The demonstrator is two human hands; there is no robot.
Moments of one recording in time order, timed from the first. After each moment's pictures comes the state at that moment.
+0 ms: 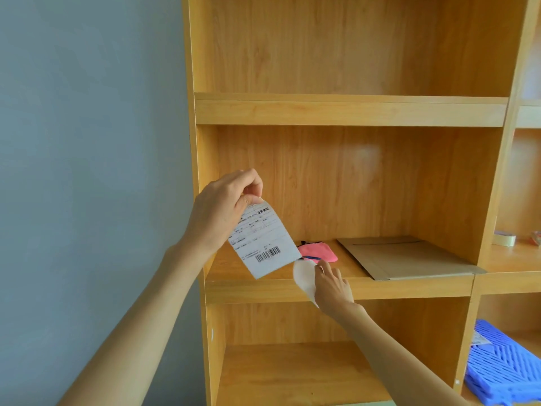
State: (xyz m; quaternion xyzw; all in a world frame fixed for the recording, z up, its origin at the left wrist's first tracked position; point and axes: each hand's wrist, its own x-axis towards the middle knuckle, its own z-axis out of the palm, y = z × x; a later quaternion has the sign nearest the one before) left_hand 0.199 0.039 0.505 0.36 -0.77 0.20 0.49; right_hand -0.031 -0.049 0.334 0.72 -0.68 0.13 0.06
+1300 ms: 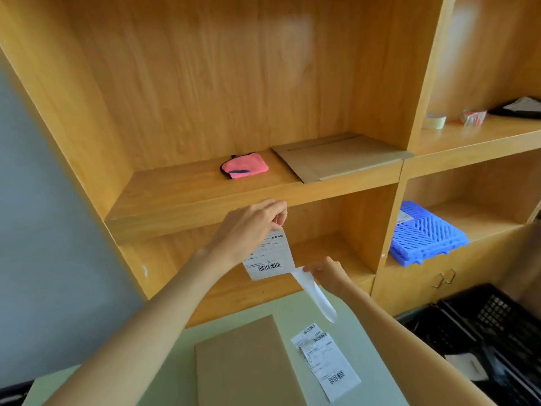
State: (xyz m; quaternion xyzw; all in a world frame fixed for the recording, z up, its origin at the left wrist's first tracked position) left_hand 0.021 -0.018 0.316 0.34 -0.91 0.03 0.24; right_hand -0.199 -0.033 0.122 0.61 -0.71 0.25 -0.24
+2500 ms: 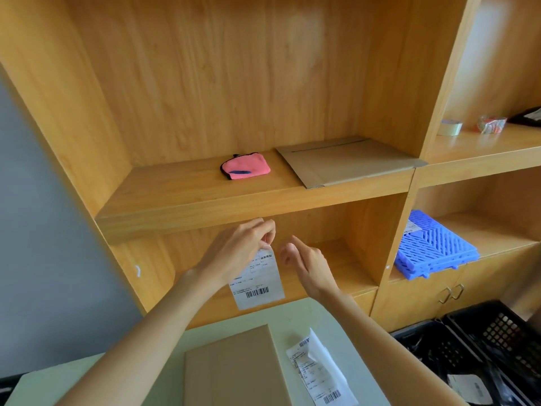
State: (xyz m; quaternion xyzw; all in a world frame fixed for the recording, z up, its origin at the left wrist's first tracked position) left_hand 0.029 -0.036 0.281 0.37 -0.90 -0.02 0.22; right_hand -0.158 -0.017 0.193 0.70 -0.55 0.42 -0.17
